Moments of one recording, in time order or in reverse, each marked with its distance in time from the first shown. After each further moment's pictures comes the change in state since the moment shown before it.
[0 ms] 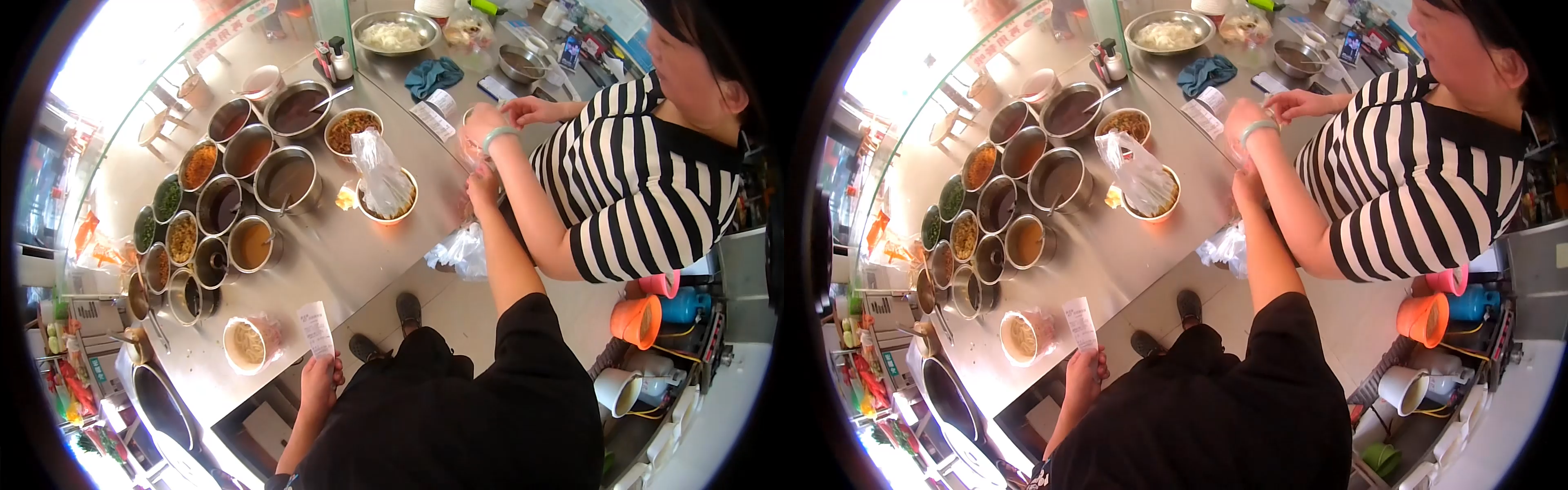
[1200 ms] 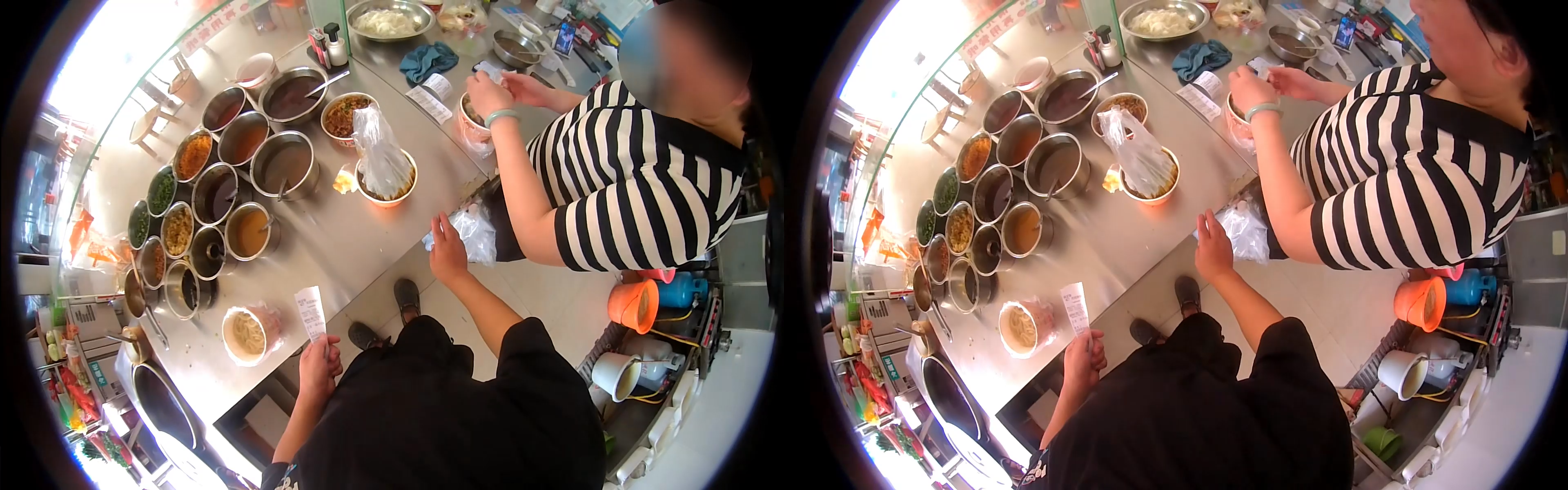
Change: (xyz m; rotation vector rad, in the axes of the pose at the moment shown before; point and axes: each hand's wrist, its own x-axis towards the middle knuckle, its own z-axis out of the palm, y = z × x) left_hand 0.002 0.008 -0.010 0.052 -0.064 -0.018; right_hand -0.232 -0.054 -0.020 -0.549 -0.329 -0.441
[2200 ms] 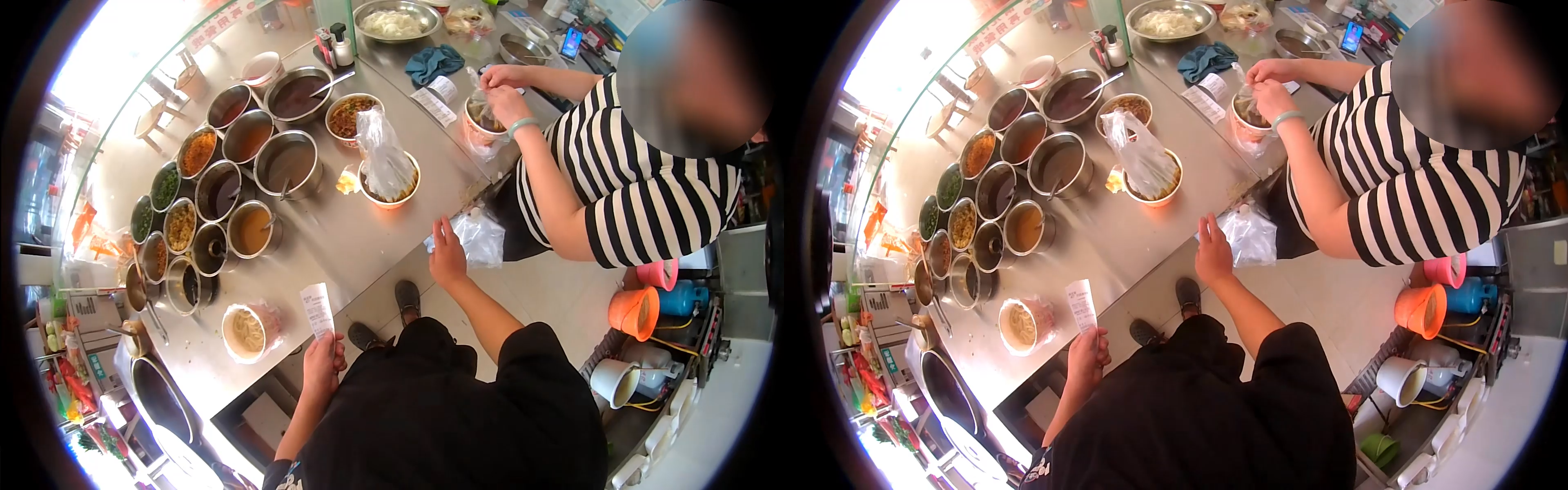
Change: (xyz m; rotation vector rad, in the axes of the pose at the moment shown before) left_hand 0.005 -0.006 0.011 -0.037 0.018 0.014; right_hand -0.003 -0.001 0.006 0.029 -0.015 0.039
